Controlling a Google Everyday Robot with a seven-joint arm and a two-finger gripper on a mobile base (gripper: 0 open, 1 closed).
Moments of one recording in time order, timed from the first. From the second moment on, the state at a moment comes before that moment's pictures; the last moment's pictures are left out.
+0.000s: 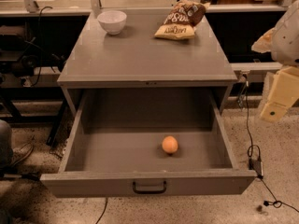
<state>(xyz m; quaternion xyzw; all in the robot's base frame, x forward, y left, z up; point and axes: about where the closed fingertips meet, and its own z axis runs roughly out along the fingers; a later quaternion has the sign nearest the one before) 0.438 -0.216 0.977 -0.60 0.78 -0.04 0.16</state>
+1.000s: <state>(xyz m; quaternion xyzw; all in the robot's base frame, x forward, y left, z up) 0.458 -0.218 0.909 -0.56 0.80 0.05 0.20</state>
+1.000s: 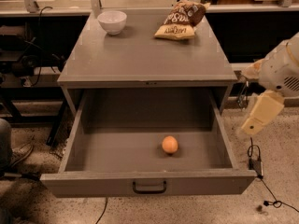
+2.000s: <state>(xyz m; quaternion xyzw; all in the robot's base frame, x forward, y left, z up) 0.470 -0.209 0.818 -0.50 0.82 0.16 0.21</state>
